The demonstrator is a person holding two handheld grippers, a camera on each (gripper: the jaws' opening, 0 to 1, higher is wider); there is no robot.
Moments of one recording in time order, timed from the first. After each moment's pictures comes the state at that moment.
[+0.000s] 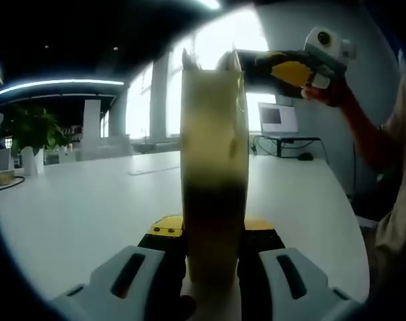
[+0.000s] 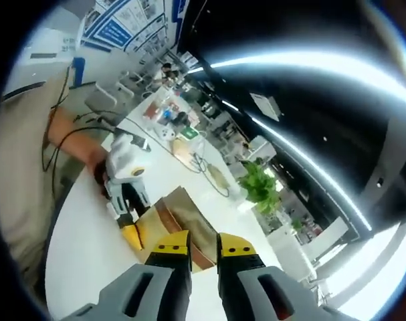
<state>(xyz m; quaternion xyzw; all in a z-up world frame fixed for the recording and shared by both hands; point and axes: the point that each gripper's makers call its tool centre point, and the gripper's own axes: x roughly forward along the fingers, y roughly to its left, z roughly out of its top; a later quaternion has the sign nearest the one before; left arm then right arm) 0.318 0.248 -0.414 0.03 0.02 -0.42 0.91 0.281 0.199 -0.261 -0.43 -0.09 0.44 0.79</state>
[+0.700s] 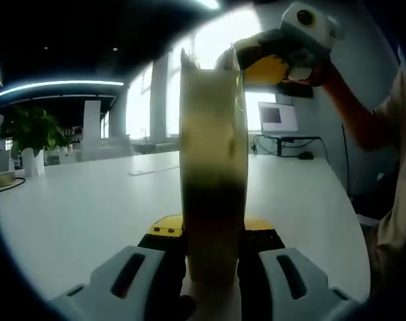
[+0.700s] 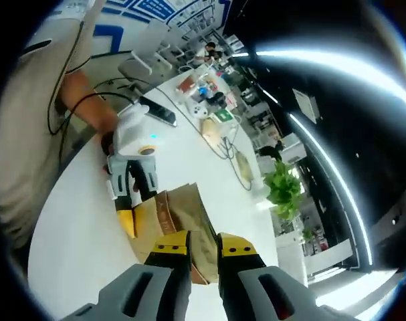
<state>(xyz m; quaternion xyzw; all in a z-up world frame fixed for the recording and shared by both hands) 0.319 0.249 -0.415 0.03 0.02 -0.42 0.91 0.302 0.235 -0.284 -0.53 -0.04 0.48 0.69</state>
